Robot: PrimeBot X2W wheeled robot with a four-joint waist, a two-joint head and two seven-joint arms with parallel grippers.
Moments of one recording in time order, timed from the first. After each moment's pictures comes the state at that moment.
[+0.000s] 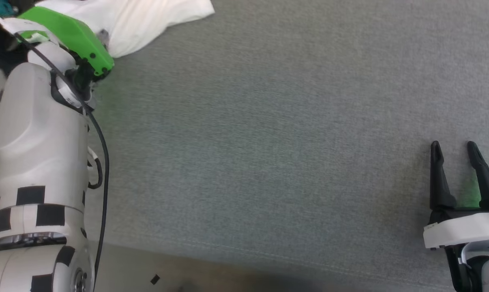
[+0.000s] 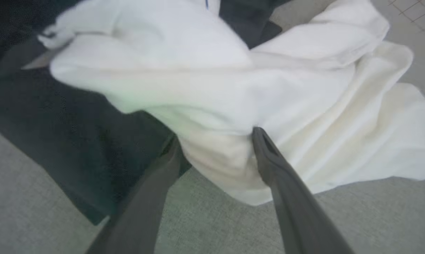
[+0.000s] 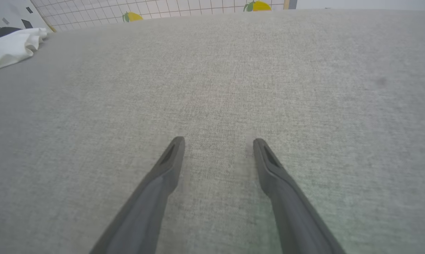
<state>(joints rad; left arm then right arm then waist) -1.05 0.20 0.06 0.83 -0.46 0.14 0.44 -0.04 -0.05 -0.18 -0.10 0.11 0.13 -0.09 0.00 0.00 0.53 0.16</state>
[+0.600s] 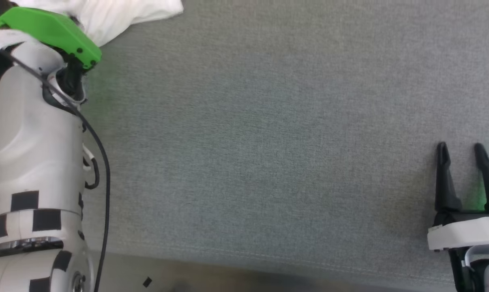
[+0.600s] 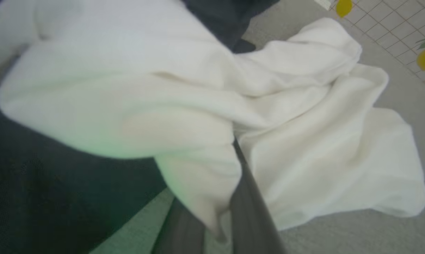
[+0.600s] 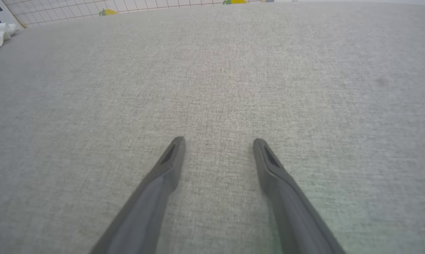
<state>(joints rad) -1.02 0.19 0.10 0.78 -0.49 0.14 0.27 -0.03 -0.05 -0.19 -0.10 0.12 0.13 -0.11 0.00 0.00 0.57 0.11</state>
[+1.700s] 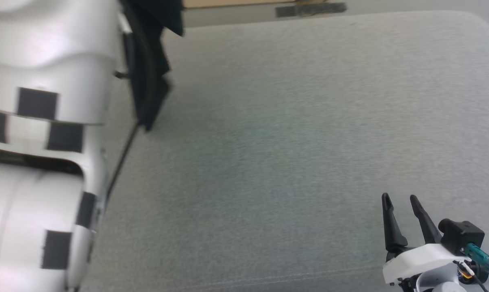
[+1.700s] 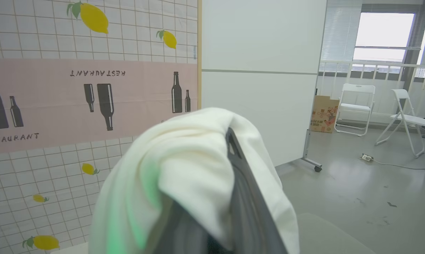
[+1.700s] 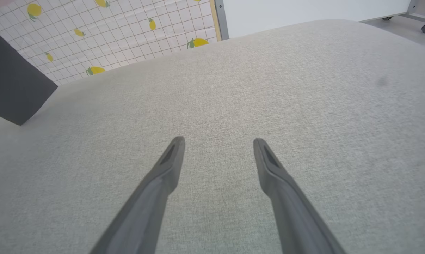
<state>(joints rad) -1.49 0.09 -0.26 0.69 -0.48 -0.12 0.22 -0.04 -0.05 -0.05 0.32 0.25 0.13 -0.25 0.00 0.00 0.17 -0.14</state>
